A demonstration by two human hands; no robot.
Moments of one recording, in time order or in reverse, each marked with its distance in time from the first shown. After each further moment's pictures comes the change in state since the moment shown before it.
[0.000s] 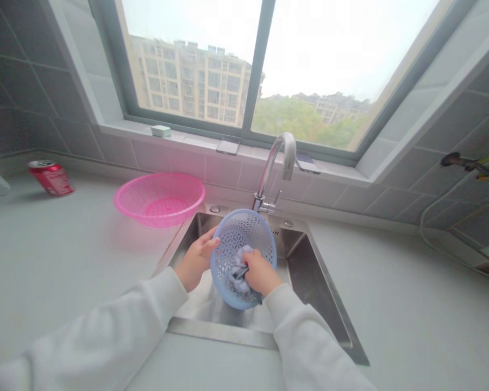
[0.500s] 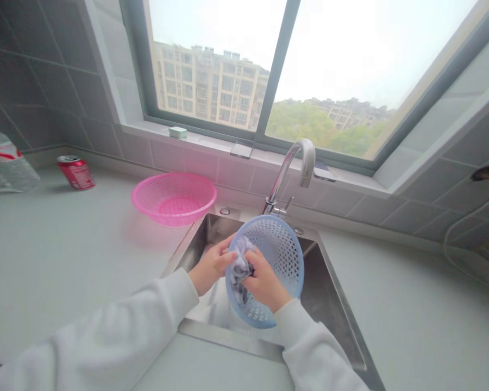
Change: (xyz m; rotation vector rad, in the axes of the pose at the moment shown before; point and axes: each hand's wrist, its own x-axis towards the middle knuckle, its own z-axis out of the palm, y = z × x) left_hand 0.003 -0.012 0.006 0.000 -0.180 0.010; right_hand -0.006 -0.048 -0.027 0.360 0.112 -0.310
